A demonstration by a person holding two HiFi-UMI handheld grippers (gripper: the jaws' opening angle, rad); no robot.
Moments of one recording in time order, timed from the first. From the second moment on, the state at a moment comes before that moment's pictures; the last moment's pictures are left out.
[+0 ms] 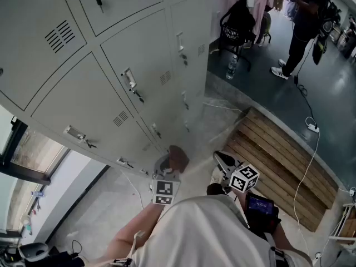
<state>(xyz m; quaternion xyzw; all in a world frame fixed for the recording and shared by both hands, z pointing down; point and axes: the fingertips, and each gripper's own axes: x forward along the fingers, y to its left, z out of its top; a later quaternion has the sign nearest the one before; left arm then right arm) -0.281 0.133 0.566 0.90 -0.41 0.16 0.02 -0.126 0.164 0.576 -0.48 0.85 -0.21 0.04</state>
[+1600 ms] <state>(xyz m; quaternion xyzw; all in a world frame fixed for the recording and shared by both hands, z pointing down) -0.195 -0.225 0.617 0.68 -0.67 0.13 0.26 0.097 -0.085 0.561 -0.44 0.87 -0.24 0.04</state>
